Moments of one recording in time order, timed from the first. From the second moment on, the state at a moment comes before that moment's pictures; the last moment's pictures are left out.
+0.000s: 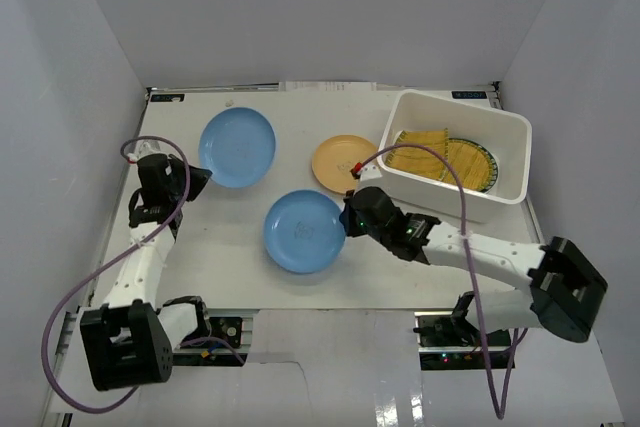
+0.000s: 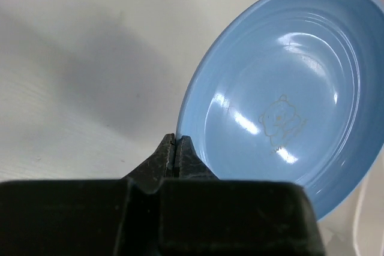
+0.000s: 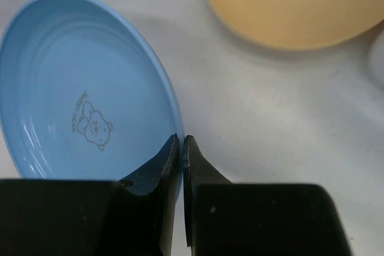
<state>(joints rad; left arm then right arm) 0.12 1.09 0.66 -0.09 0.15 -0.80 1.00 1.32 0.71 -0.05 0.30 0.57</state>
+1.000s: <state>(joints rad) -0.74 1.65 1.49 -0.24 -0.05 -0.68 -0.09 1.19 0.92 -0.26 0.13 0.45</state>
